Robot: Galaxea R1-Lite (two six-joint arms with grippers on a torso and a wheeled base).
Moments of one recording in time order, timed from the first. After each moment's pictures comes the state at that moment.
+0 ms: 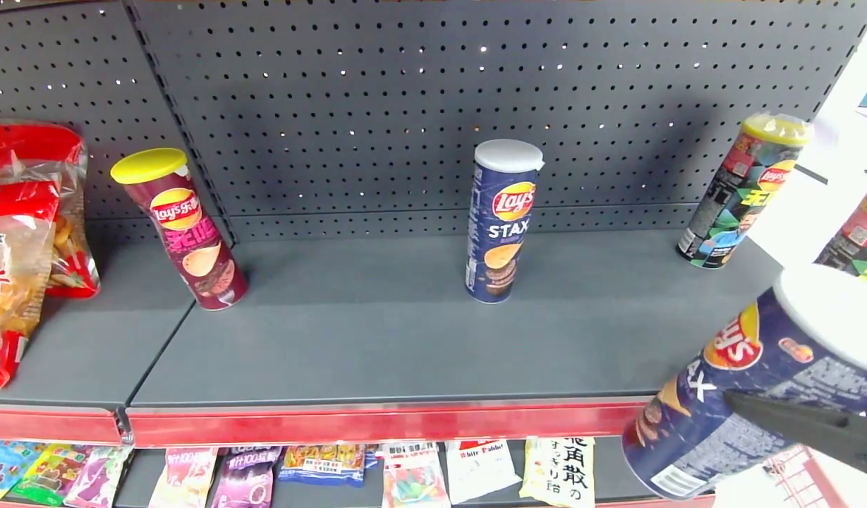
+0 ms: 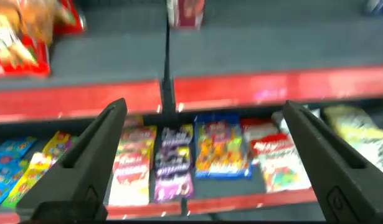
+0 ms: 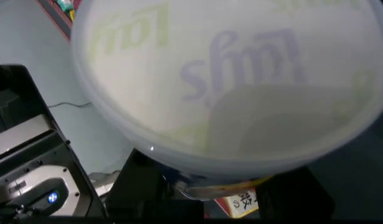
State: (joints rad) left arm 0.00 0.02 -0.04 0.01 -0.05 0.03; right arm 0.40 0.96 -0.58 -0.10 0.43 -0.21
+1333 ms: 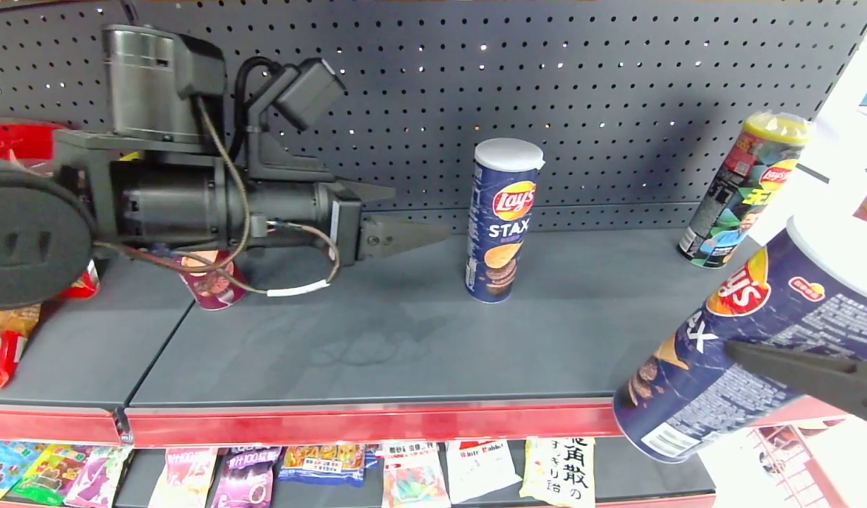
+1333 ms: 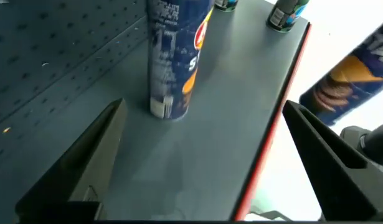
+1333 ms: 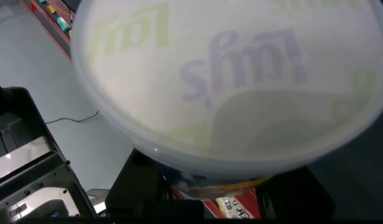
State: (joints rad) left arm -0.51 1.67 -1.24 -0.16 -0.53 0.09; right arm 0.43 1.00 -0.67 -0.10 0.40 -0.17
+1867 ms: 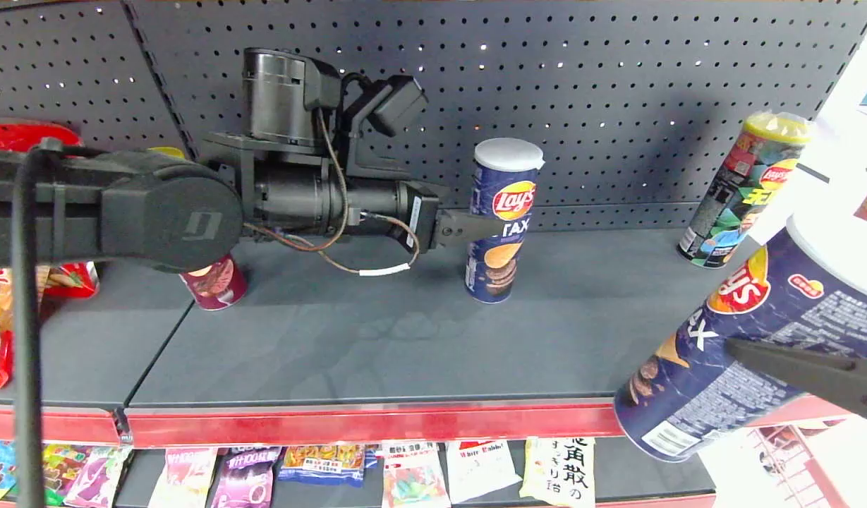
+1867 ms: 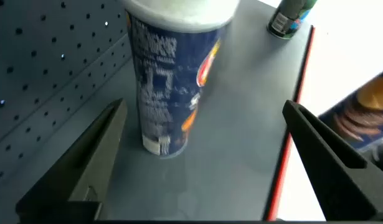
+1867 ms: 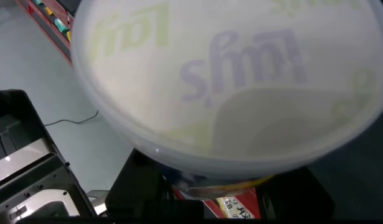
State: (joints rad) left arm -0.57 1.88 -1.45 -0.17 -0.51 0.10; right arm 0.43 1.00 -0.67 -0.10 0.38 -0.16
